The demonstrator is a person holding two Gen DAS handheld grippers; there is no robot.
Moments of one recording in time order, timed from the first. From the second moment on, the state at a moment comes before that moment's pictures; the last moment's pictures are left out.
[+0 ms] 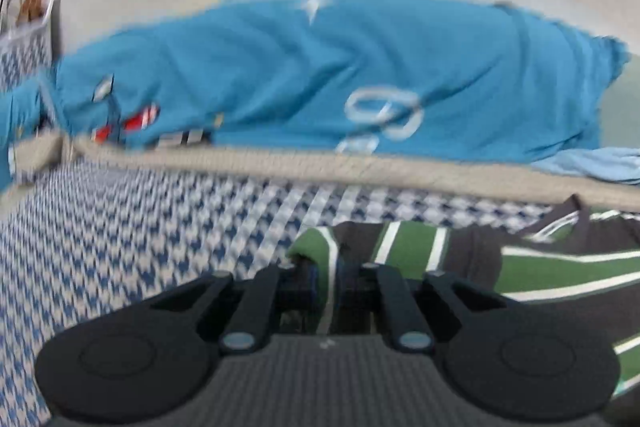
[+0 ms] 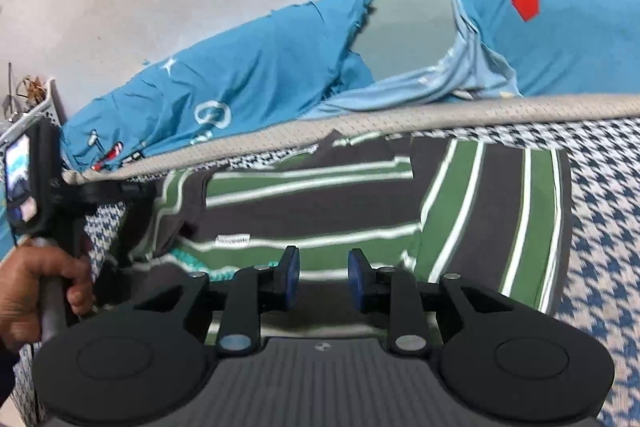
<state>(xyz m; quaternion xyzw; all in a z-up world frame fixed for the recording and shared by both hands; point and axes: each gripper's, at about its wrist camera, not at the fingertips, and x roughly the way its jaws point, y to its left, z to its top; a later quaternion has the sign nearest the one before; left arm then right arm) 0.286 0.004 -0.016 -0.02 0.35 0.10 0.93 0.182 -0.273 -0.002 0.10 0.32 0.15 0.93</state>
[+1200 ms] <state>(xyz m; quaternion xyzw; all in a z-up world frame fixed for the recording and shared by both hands) 0.274 0.021 -0.017 -0.11 0.38 0.14 0.91 0.313 -0.272 -0.011 0.04 0.29 0.16 0.94</state>
